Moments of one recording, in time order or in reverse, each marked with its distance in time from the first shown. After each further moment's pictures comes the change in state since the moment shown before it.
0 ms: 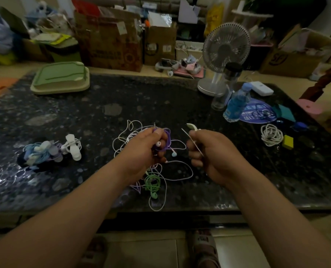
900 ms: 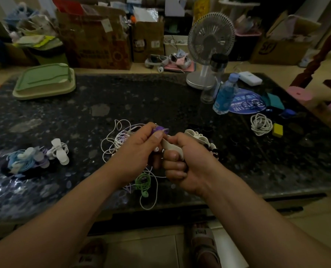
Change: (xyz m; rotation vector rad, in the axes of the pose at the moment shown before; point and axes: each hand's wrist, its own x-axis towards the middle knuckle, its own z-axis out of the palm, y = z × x) left_hand -0.013 0.001 0.016 0.399 -0.079 0.249; right_hand -0.002 0.021 0.017 0.461 -0.237 0.306
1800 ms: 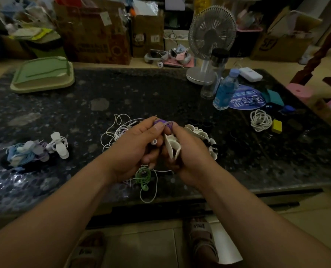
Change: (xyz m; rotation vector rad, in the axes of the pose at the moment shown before) left_hand -0.006 0.014 -0.003 -0.358 -0.168 -0.105; right_hand -0.004 0.006 0.006 -0.215 0.124 -0.274
